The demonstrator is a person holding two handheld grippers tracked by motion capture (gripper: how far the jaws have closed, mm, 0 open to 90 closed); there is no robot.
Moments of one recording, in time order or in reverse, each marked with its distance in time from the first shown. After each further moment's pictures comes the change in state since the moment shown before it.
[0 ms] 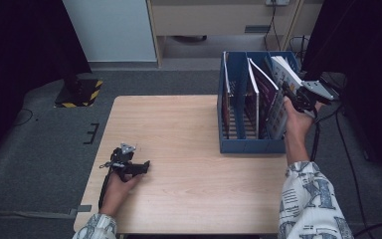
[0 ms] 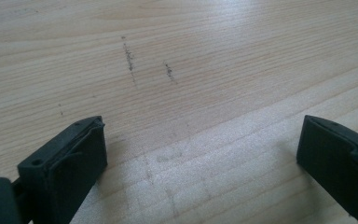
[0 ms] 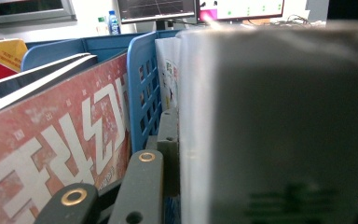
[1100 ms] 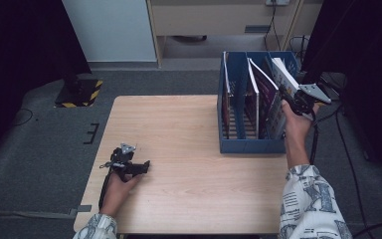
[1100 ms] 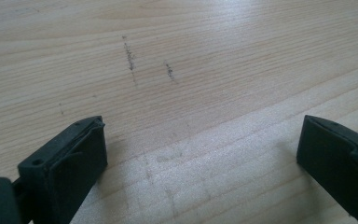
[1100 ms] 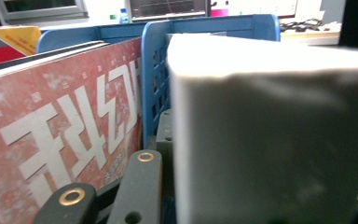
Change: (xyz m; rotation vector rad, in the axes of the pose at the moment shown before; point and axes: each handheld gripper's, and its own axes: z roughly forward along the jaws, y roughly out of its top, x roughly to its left) left arm -0.001 0.000 0.000 -0.001 0.005 -0.005; right arm 0.001 -0.010 -0.001 0.000 0.053 -0.015
